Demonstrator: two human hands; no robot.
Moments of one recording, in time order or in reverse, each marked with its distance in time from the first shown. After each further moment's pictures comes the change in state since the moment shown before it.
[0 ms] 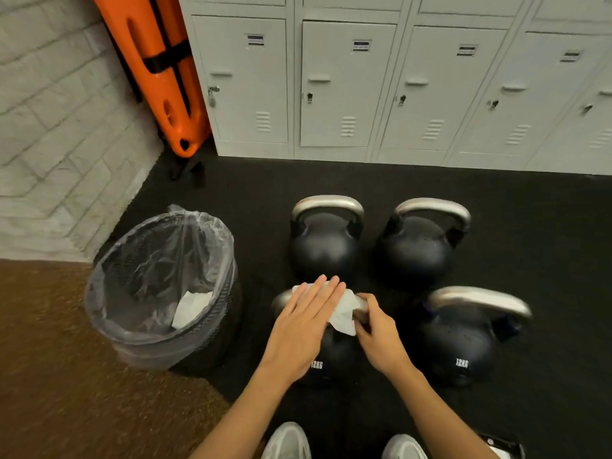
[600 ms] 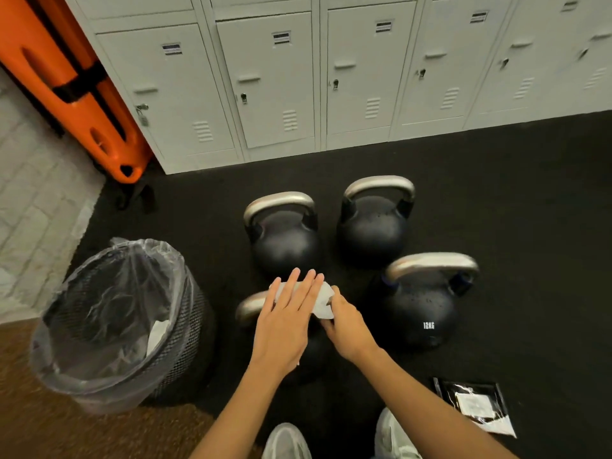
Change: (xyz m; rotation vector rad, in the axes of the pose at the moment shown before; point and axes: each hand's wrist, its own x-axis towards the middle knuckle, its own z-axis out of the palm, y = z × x) left_hand 0.024 0.024 0.005 0.184 -0.100 0.044; right_hand -0.005 0.010 0.006 -0.032 0.055 0.035
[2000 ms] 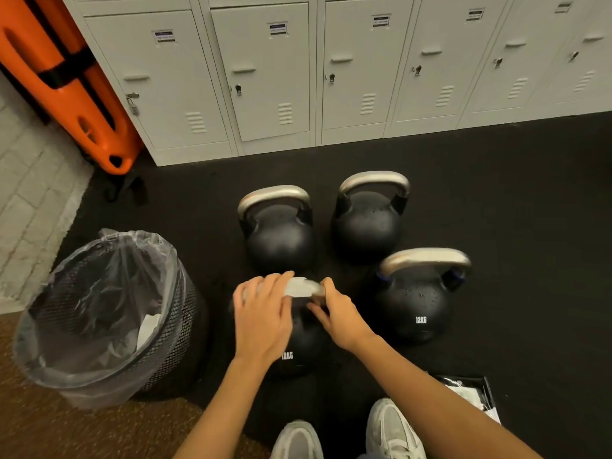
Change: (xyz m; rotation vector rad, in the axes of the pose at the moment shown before) left_hand -0.005 -0.012 -0.004 -0.207 0.163 -0.282; right_hand 0.012 0.010 -0.001 -0.022 -0.080 -0.033
